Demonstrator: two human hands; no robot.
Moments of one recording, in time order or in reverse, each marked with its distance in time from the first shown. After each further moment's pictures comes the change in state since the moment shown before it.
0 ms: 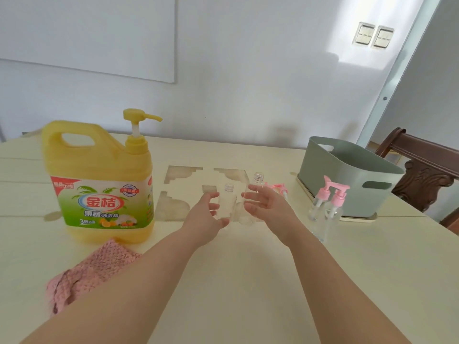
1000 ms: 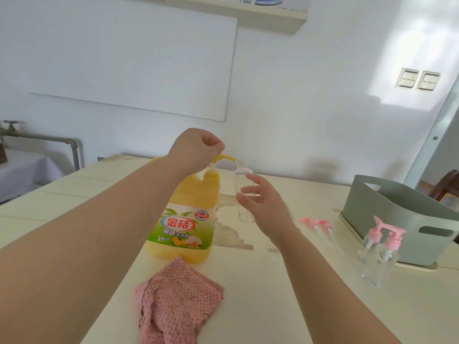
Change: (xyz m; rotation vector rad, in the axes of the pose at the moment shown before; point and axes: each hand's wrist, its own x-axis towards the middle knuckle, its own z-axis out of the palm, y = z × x) left_hand -0.029 0.123 -0.196 0.239 0.392 0.284; right_hand 0.008 -0.106 0.122 -0.069 0.013 -0.236
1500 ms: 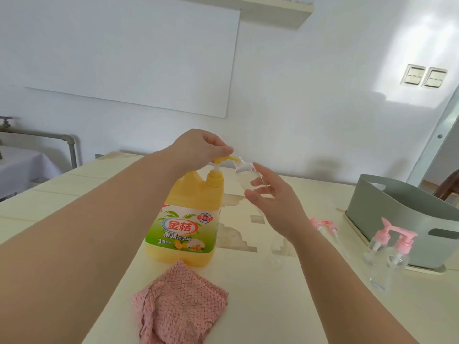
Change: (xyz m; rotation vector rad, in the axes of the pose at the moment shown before) left_hand 0.013 -0.009 -0.005 -0.096 -0.179 -0.077; right_hand 0.008 -0.008 -0.009 -0.119 -0.008 -0.085
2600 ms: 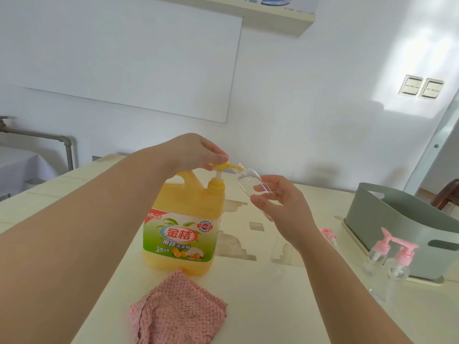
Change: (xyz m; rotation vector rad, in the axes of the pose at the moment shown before) left_hand -0.001 0.003 -0.021 0.126 -0.155 -0.044; right_hand 0.004 0.000 -0.008 0.036 0.078 0.035
